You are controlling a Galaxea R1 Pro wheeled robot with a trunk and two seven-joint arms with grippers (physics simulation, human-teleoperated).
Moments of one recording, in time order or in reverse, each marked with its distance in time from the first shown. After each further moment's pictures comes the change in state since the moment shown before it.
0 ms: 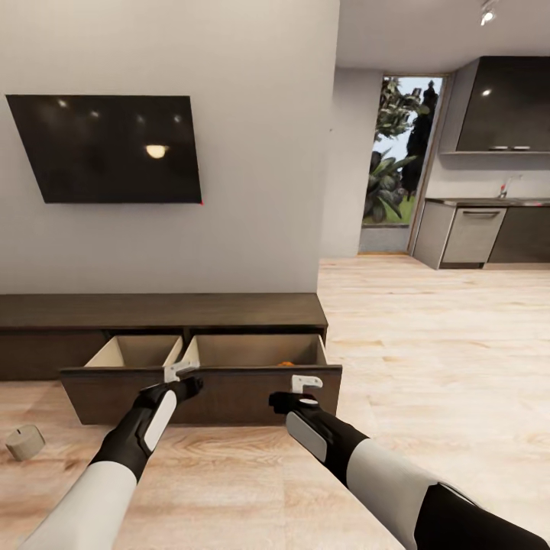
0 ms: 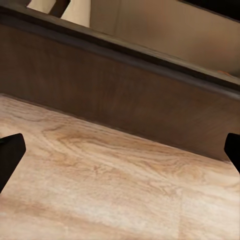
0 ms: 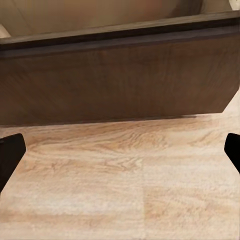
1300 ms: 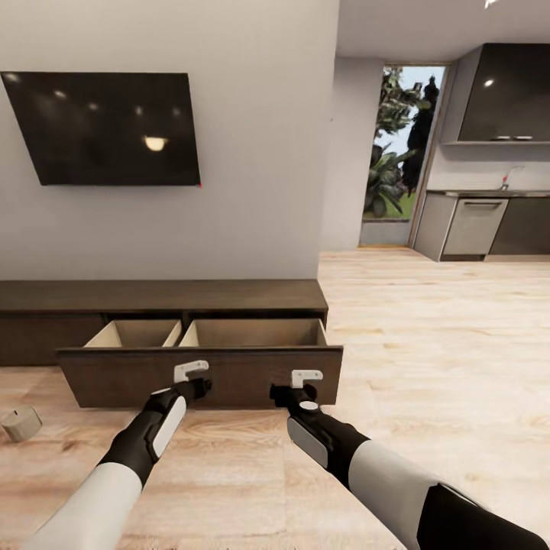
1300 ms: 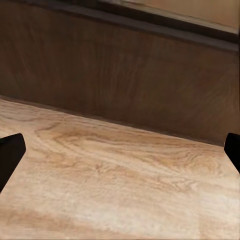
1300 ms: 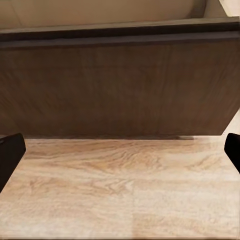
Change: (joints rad) left arm 0.000 -0.001 -0.107 0.038 0.001 -0.102 -0.002; right arm 0.000 -0.010 0.060 0.000 0.083 -0.139 0.009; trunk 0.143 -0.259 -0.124
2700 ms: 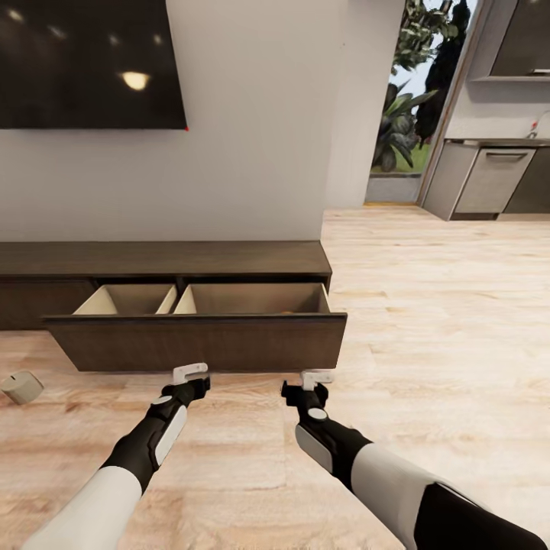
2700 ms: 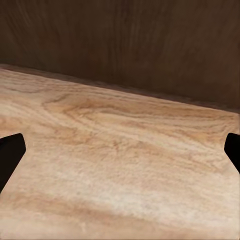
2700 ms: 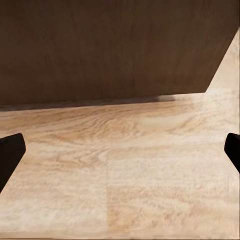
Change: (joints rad) left arm 0.003 0.003 -0.022 0.072 -0.049 -0.174 -0.006; right arm 0.000 0.001 0.017 0.111 0.004 -0.162 -0.002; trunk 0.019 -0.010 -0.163
